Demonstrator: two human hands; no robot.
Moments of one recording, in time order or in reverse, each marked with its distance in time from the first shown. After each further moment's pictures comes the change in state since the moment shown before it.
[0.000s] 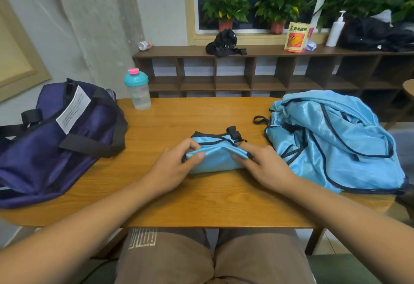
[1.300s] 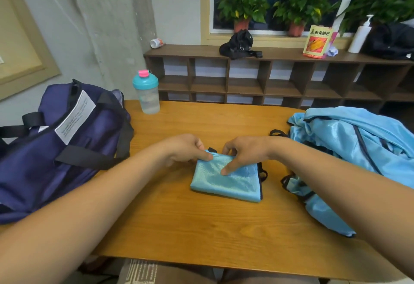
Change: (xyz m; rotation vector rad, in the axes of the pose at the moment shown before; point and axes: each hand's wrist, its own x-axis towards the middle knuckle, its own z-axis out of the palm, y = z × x) left_hand 0.114 -0.027 -0.035 0.087 -0.308 -0.579; right_hand 0.153 -0.019 -0.012 -0.141 -0.832 0.303
